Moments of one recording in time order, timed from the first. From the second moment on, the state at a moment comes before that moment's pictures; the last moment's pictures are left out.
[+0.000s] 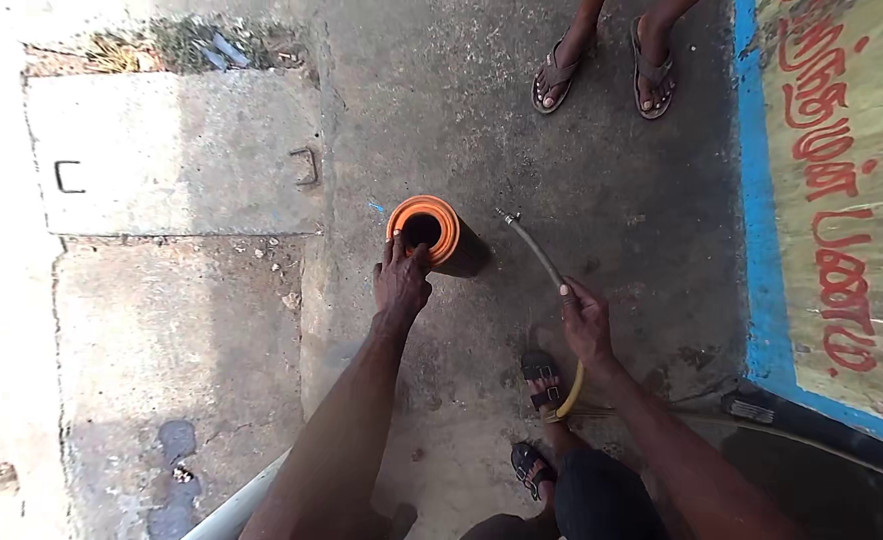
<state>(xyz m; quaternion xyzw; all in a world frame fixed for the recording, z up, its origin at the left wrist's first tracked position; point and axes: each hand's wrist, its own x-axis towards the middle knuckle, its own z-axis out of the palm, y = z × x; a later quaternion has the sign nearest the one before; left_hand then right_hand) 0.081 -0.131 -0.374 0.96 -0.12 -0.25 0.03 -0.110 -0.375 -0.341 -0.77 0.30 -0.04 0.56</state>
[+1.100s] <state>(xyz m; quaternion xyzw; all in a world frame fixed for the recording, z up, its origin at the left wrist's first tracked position) 0.057 -0.134 -0.406 0.97 -0.21 -0.09 0.08 -0.120 -0.410 -0.404 -0.97 0.00 -0.03 0.25</state>
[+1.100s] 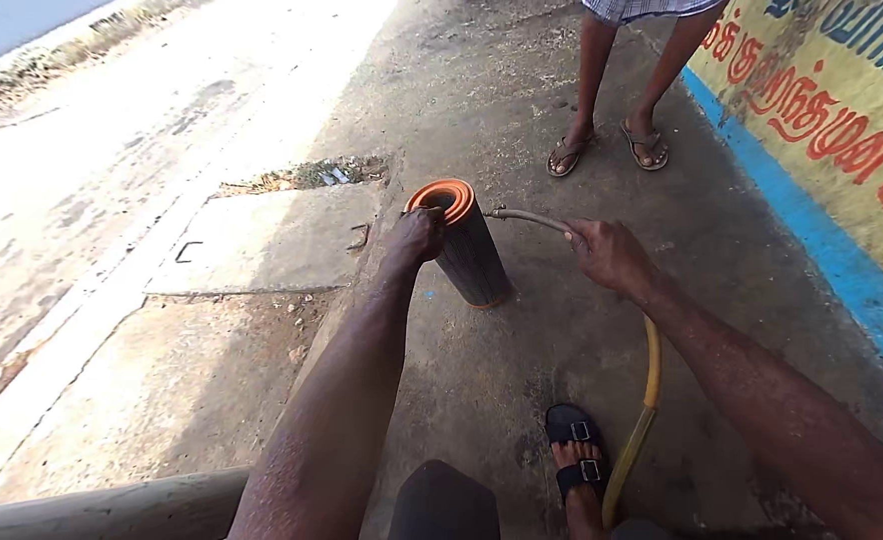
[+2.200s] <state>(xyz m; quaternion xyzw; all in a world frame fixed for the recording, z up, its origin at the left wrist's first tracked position) 0.029 -0.135 -0.422 0.97 -0.21 -0.02 0.11 -0.202 -0.345 -0.616 -0.92 0.09 -0.16 0.34</state>
